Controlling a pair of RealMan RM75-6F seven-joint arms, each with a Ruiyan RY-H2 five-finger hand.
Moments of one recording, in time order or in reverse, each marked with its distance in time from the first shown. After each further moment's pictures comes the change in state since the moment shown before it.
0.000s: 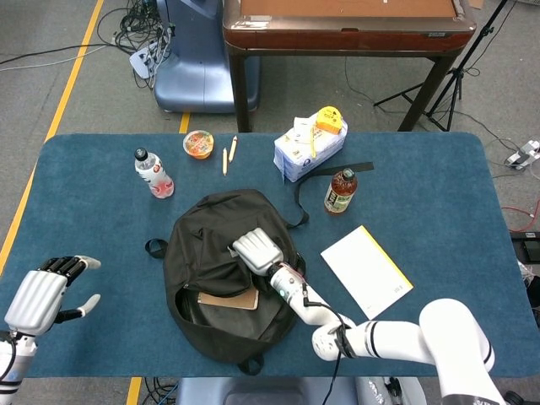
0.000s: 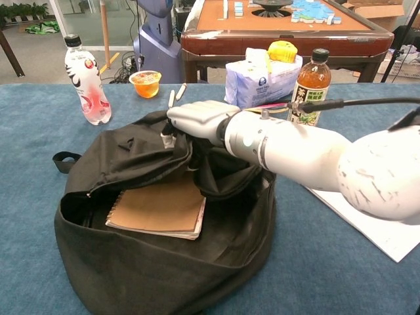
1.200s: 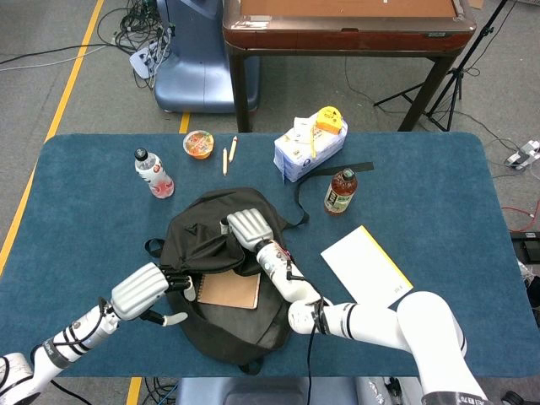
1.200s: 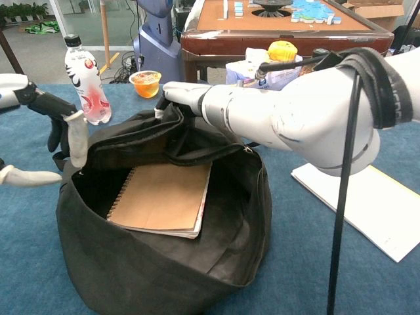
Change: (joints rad) left arm -0.376 -0.191 0.077 0.217 0.330 -0.145 -0.450; right arm 0.155 -0.047 0.119 0.170 0.277 -0.098 0.101
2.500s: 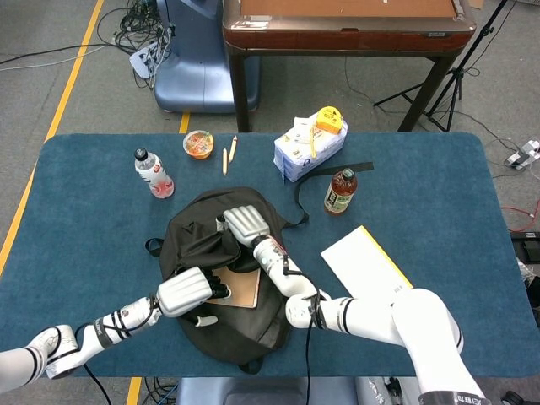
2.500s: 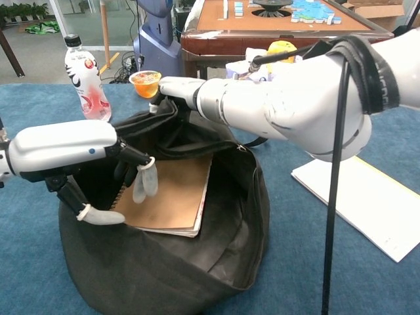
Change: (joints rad) left arm -0.185 -0.227 0.077 0.233 0.005 -0.055 0.072; right arm 0.046 0.011 -0.009 0.037 0.009 -0.038 0.093
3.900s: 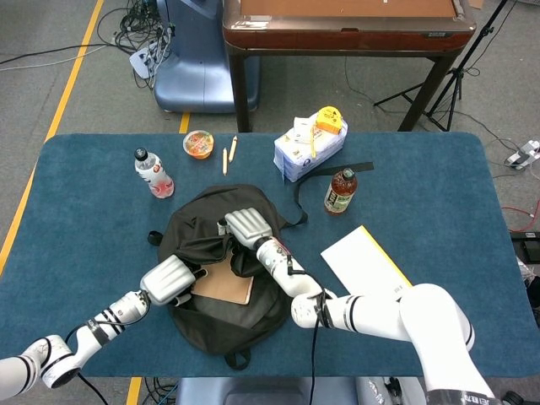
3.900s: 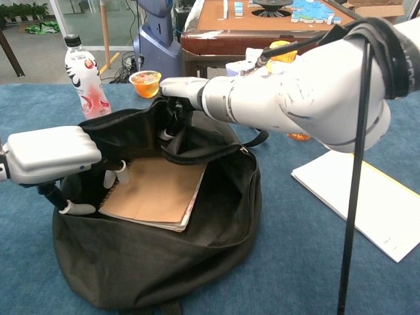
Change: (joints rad) left arm 0.055 0.026 -0.017 -0.062 -0.276 -0.201 0.573; right arm 0.009 0.067 -0.049 -0.075 0.034 -0.013 0.016
